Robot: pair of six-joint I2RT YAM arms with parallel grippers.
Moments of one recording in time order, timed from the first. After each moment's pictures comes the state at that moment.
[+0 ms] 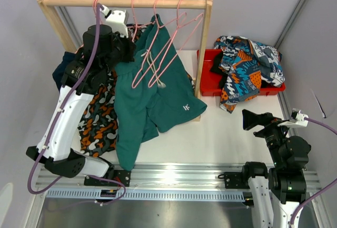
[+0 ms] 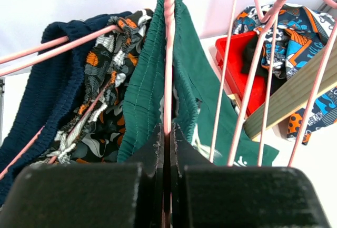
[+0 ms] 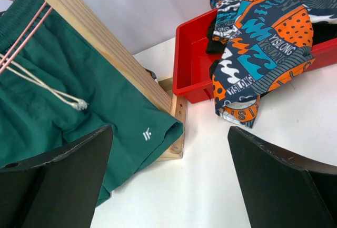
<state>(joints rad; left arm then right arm) -0.49 1.39 1.93 -0.80 -0.20 -0.11 -0.04 0.19 0.80 -0.64 -0.16 0.50</state>
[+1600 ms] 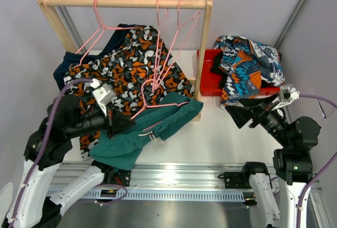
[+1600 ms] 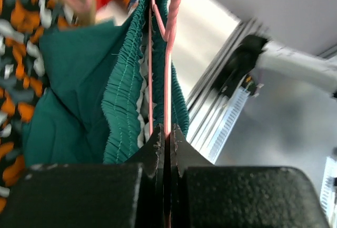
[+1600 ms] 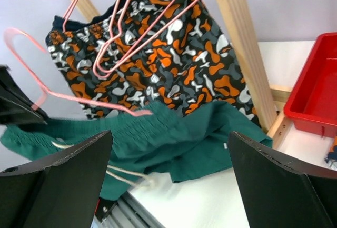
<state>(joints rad) -0.49 0.69 1.30 -0.99 0.55 -0.14 -0.04 0.44 0.95 -0.40 -0.72 0.54</state>
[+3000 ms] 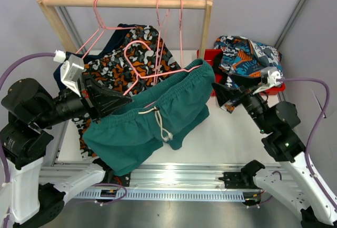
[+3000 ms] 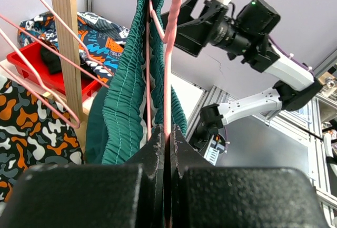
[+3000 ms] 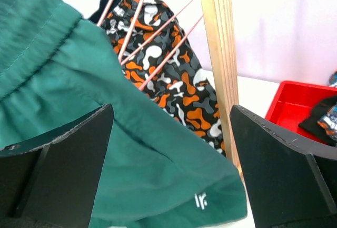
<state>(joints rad) -0.50 0.90 1.78 -0.88 0.63 -0.30 0.58 0.65 0.95 -0.07 0.01 0.25</state>
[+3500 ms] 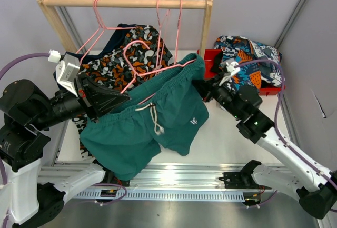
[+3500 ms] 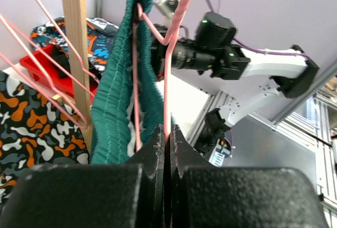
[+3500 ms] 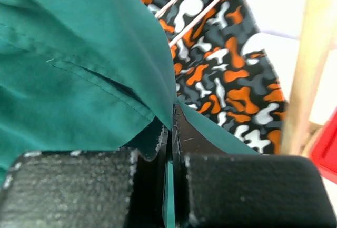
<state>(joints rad) -0.50 0.91 1.81 -0.89 0.60 -0.29 0.70 0.97 0.93 0.14 -0.07 0.32</state>
